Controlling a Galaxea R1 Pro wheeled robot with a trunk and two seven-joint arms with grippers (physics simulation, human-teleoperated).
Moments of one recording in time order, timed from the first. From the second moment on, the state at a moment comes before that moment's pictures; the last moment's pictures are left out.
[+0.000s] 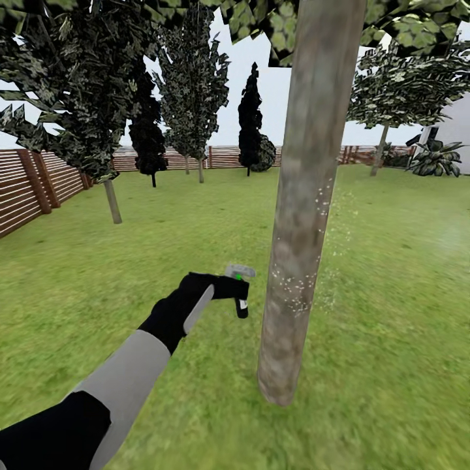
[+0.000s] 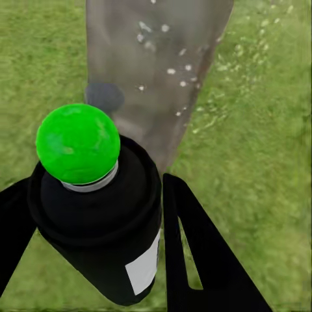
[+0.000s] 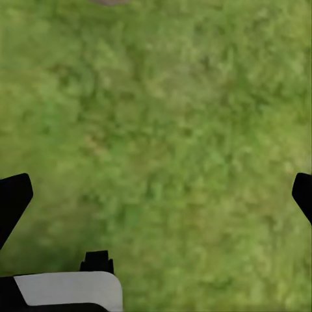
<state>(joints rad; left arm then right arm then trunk) -0.97 -0.17 -0.40 -0.83 0.27 0.71 -0.21 -0.41 -0.04 0.43 0.04 -0.36 -0.21 -0.14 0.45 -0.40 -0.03</state>
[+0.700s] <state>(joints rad) -1.83 -0.17 -0.36 -0.49 0.61 0.98 -0.16 -0.41 -0.04 0.43 0.04 -0.36 -0.21 -0.14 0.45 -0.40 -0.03</state>
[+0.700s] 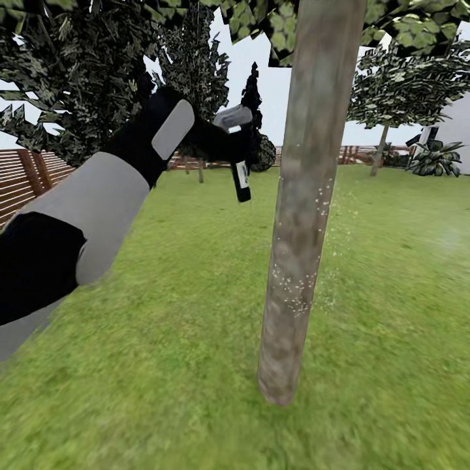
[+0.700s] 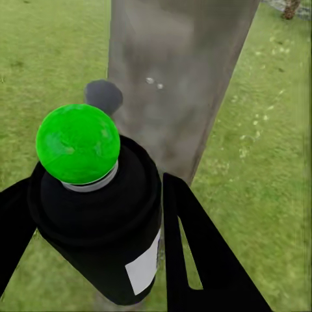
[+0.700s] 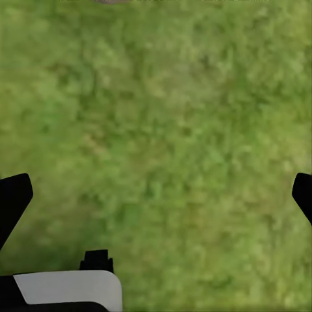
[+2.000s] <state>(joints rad) -1.87 -0.17 -0.23 -0.06 0.61 0.94 -0.45 -0.41 -0.04 0.43 0.04 -0.36 -0.21 -0.14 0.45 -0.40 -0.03</state>
